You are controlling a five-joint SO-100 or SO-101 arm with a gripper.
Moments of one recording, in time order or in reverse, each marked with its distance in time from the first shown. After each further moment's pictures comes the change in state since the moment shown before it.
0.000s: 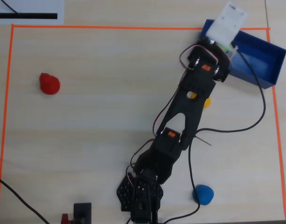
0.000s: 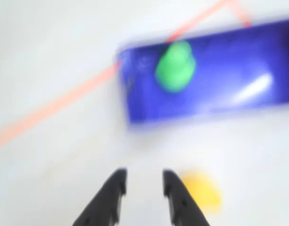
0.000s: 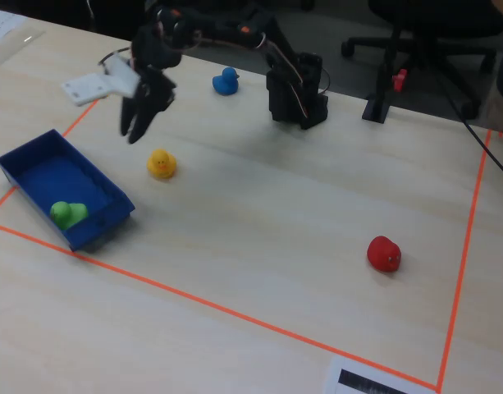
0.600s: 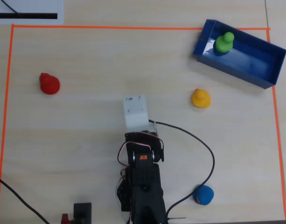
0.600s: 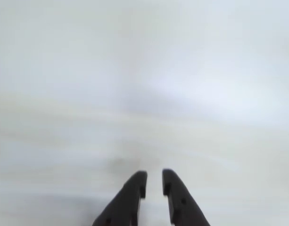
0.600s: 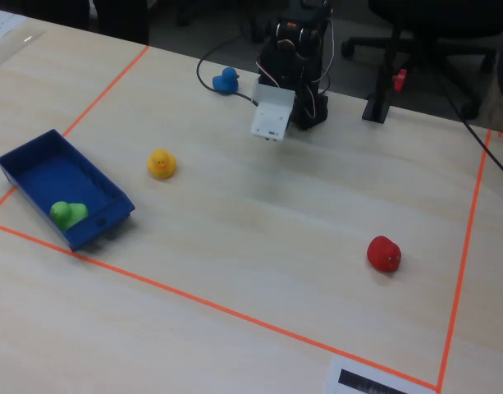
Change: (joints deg) arm -26.3 97.6 118.3 -5.0 -12.2
